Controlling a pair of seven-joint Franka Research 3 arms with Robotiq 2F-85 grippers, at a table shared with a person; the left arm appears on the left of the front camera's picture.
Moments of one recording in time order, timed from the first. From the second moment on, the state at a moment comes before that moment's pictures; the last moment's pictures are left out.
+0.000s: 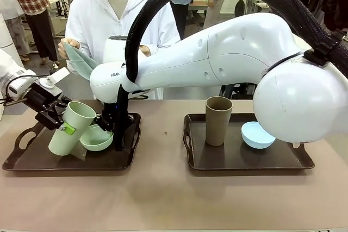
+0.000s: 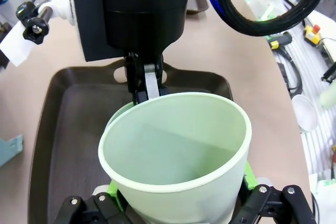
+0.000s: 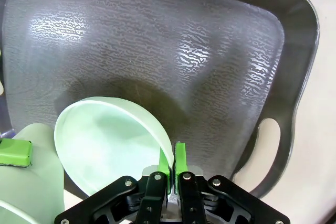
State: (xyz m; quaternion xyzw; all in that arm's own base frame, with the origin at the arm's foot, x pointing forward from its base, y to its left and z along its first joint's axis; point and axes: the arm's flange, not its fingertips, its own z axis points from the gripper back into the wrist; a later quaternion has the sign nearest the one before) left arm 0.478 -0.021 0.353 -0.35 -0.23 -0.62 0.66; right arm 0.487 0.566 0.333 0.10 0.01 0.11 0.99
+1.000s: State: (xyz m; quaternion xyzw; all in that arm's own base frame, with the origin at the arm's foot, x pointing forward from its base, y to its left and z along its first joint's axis) left arm 0.478 -0.021 0.353 -0.35 -0.23 -0.62 0.66; right arm 0.487 0.566 0.333 0.10 0.01 0.11 0.99
